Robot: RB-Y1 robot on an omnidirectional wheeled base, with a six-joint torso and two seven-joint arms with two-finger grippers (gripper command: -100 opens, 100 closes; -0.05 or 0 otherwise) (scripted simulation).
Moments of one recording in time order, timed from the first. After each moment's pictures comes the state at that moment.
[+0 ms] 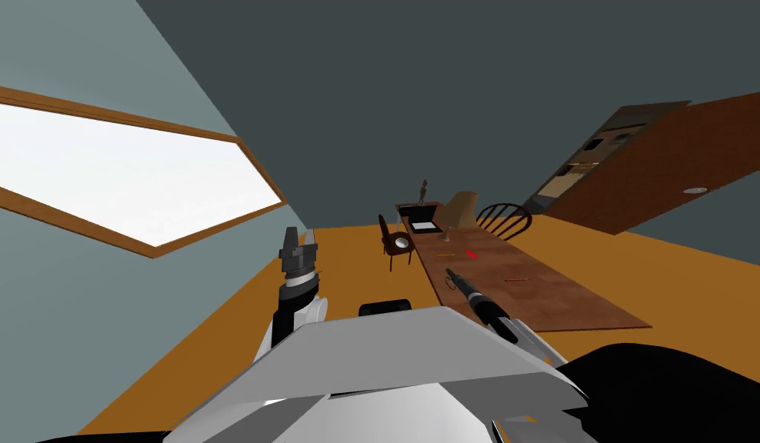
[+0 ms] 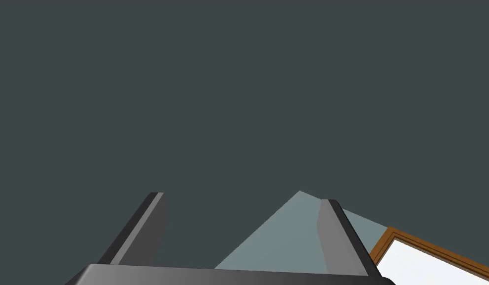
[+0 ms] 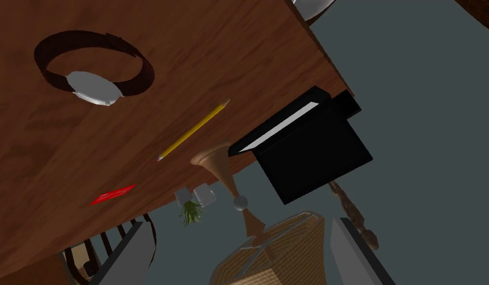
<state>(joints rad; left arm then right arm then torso) 0.52 0.04 -0.05 -2.33 -0.05 -0.57 -0.10 0.71 -0.50 -0.08 -1.77 0.33 0.04 0.06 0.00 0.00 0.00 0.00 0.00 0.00</state>
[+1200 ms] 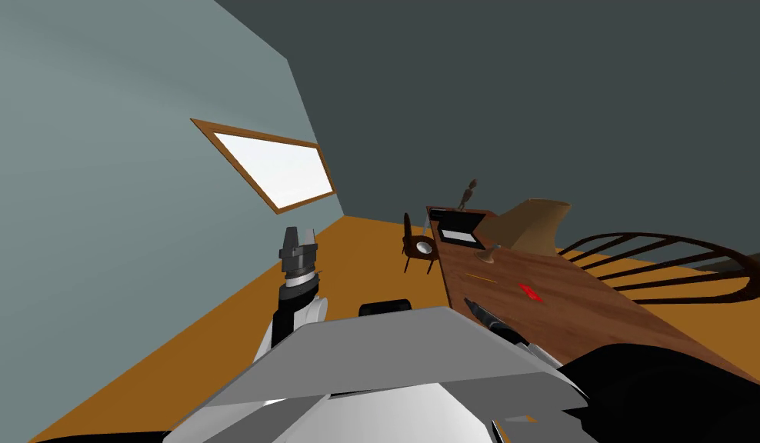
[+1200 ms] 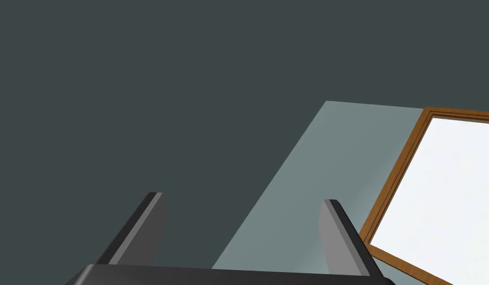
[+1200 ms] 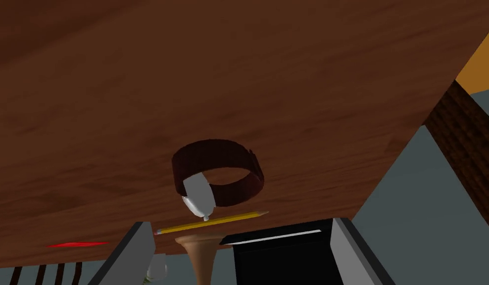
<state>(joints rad) 0.52 0.04 -0.05 -2.33 -0.05 -0.57 -0.10 0.75 -0.57 0.00 -1.53 0.41 0.21 0.10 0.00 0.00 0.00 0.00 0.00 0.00</state>
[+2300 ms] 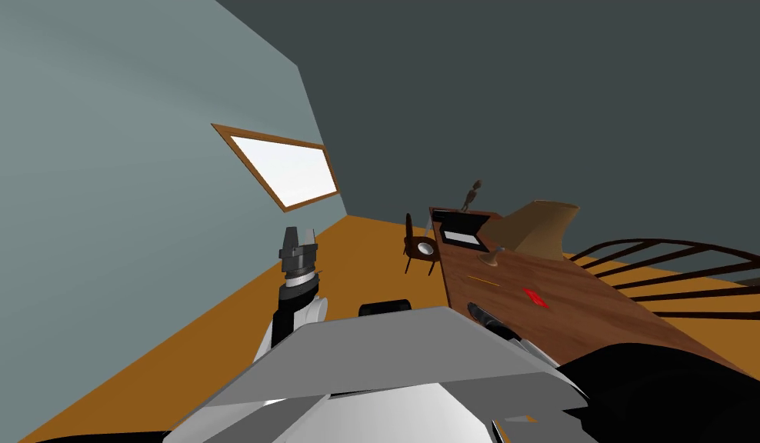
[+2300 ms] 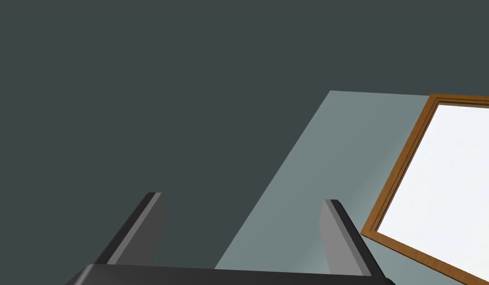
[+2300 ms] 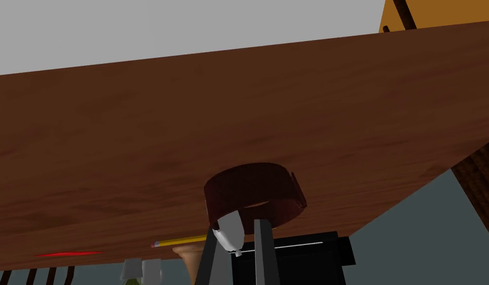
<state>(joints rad) 0.52 0.04 -0.05 -2.33 -0.05 -0.57 -0.10 0.67 -0.55 0.00 -1.41 0.42 0.20 0.12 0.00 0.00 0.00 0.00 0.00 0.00</state>
